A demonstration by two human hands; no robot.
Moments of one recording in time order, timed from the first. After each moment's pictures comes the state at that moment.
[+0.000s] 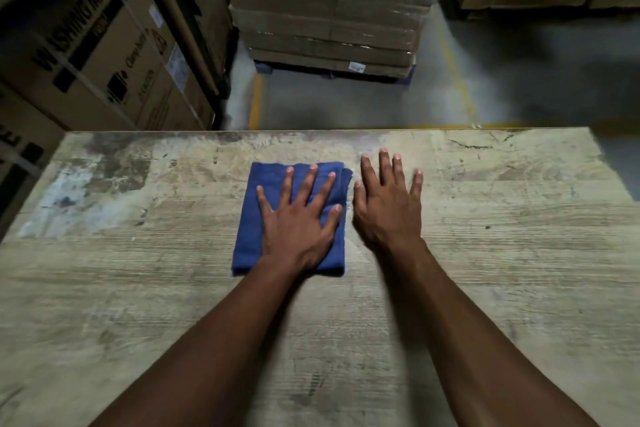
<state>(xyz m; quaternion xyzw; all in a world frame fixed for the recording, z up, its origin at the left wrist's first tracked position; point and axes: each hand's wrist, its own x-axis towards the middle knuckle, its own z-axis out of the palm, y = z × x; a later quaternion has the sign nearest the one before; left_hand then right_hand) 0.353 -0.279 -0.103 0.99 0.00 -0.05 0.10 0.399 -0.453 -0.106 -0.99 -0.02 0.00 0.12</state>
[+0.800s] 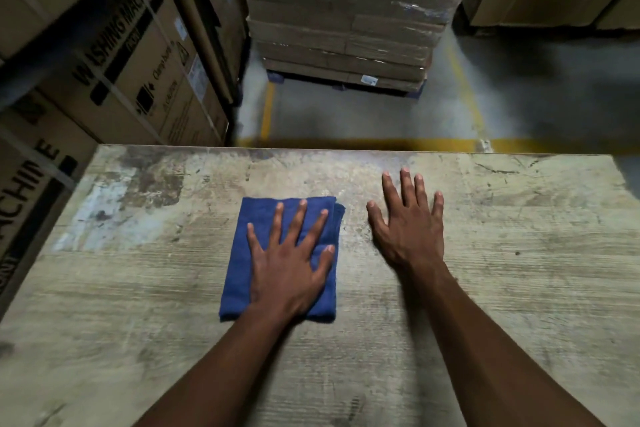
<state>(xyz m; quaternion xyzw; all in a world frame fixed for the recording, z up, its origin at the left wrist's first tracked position) 0.309 -0.209 -0.101 0.99 0.01 -0.06 0.08 0.397 -0.433 -0.100 -1.00 -0.01 0.01 0.10</state>
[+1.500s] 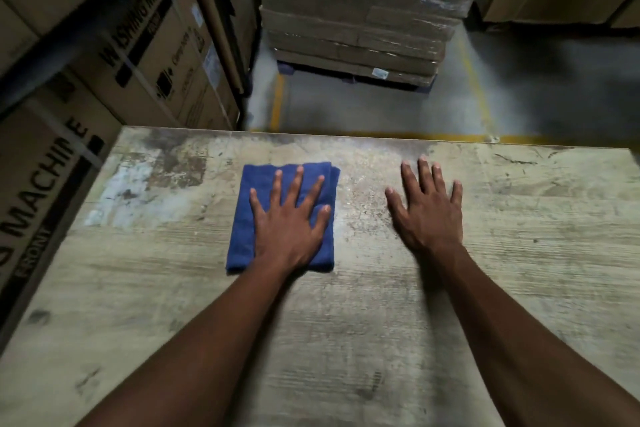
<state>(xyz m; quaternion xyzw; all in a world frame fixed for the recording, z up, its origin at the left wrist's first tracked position) 0.340 -0.170 -0.096 0.99 0.04 -0.05 0.10 0.394 -0.433 -0.095 -1.00 -0.03 0.02 0.09</state>
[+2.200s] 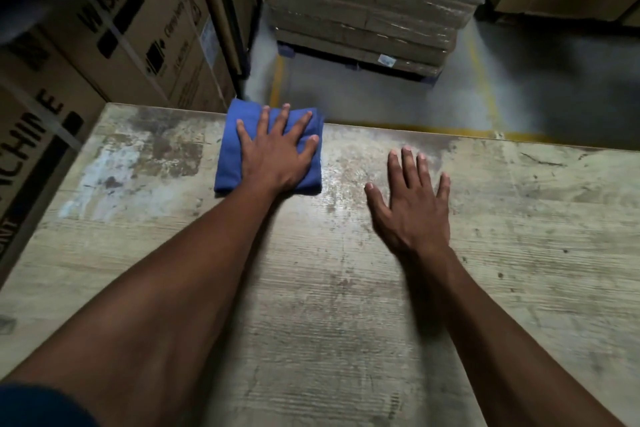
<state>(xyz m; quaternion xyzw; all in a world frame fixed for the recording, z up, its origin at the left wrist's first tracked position) 0.465 -0.111 -0.101 0.99 0.06 -0.04 0.10 0.400 -0.372 -0.105 -1.00 -0.04 0.01 0.08</state>
